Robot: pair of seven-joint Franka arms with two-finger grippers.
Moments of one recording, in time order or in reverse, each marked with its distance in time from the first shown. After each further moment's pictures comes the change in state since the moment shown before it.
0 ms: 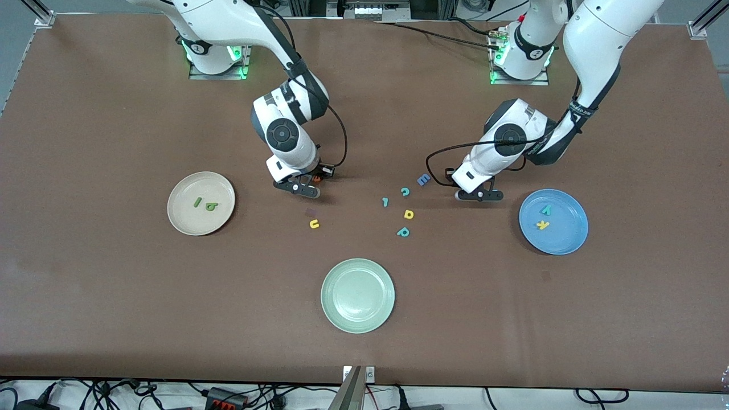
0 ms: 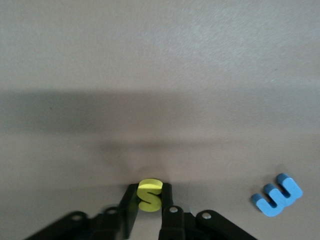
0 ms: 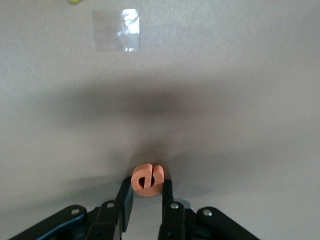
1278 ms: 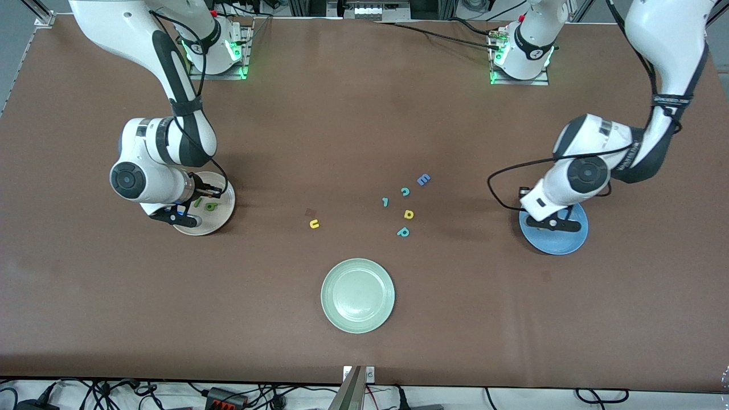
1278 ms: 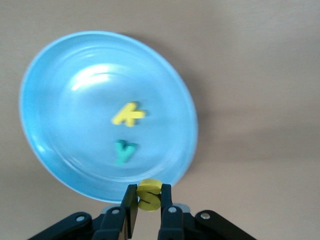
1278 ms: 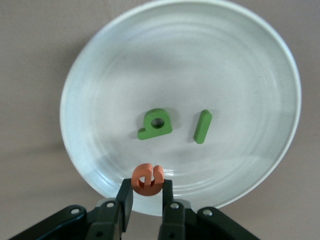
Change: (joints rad) left arm 0.243 -0.053 0.026 0.262 0.162 -0.476 0.383; right arm -0.187 -0.085 -0.346 -0.016 -0.001 -0.325 -0.546
